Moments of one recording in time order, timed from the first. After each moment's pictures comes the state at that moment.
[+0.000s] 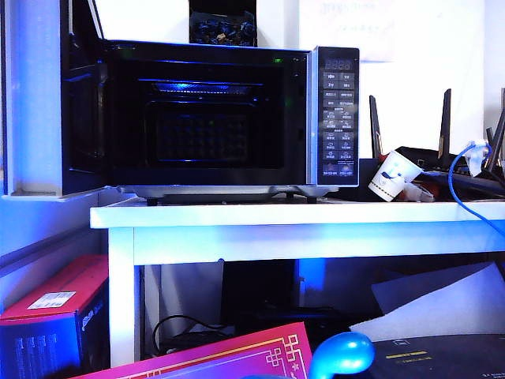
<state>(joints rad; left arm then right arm) -0.35 1.30 1.72 -0.48 0.83 0.20 0.32 1.50 1.38 0.77 -1.29 0.81</state>
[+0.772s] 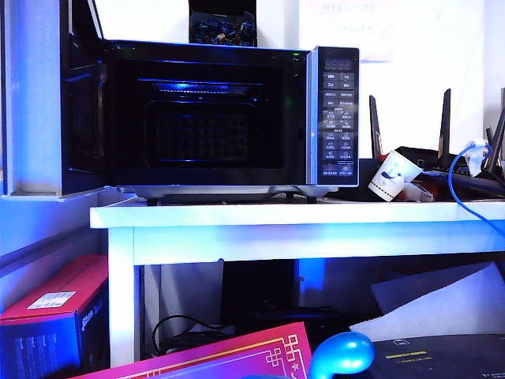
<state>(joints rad) -0.35 1.30 1.72 -0.44 0.45 0.21 0.28 1.62 1.38 0.71 -1.12 0.67</state>
